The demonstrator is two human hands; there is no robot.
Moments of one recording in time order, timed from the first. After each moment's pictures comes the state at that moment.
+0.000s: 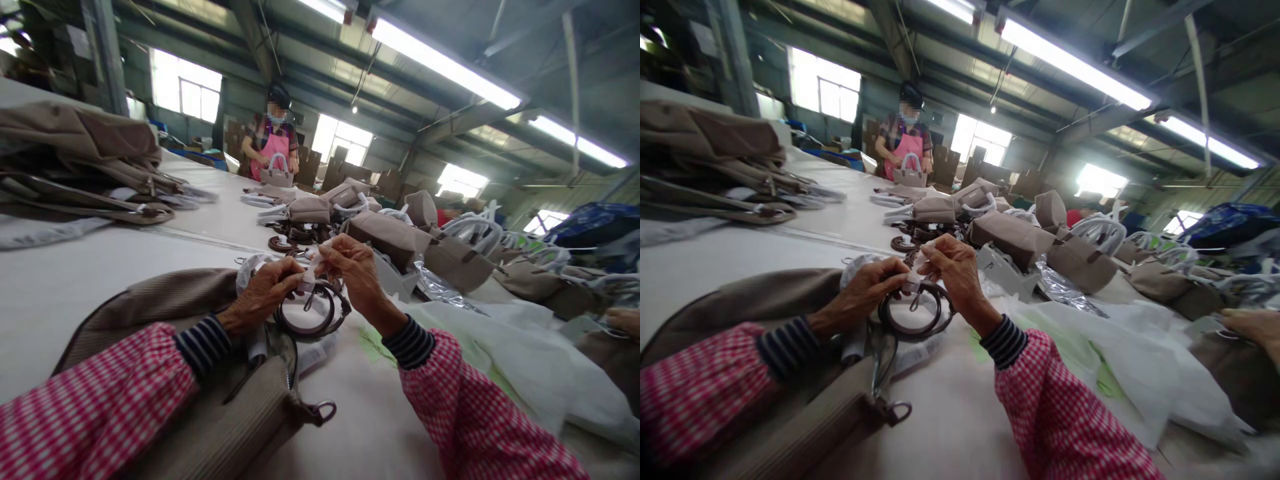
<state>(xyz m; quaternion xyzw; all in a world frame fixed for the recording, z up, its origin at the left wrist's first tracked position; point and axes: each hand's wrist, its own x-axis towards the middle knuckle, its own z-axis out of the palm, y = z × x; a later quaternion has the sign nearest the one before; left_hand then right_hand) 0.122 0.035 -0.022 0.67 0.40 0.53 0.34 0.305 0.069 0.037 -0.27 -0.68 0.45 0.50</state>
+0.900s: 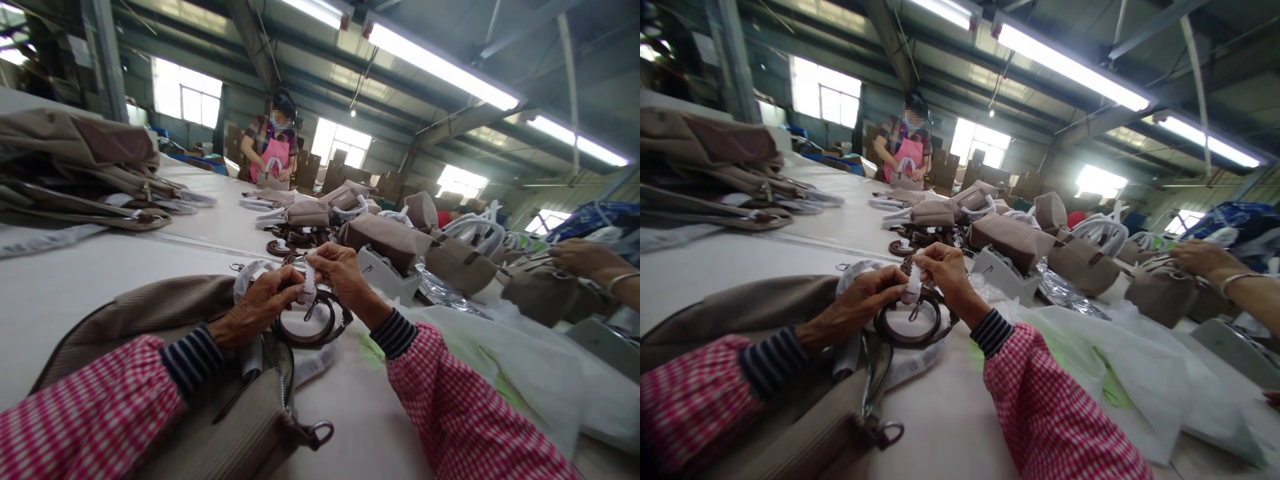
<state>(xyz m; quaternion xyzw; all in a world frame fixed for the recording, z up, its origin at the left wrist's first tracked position) 0.126 0.031 -0.016 0.68 0.41 0.50 0.35 0.294 0.105 0.022 -0.32 -0.66 0.49 0.47</state>
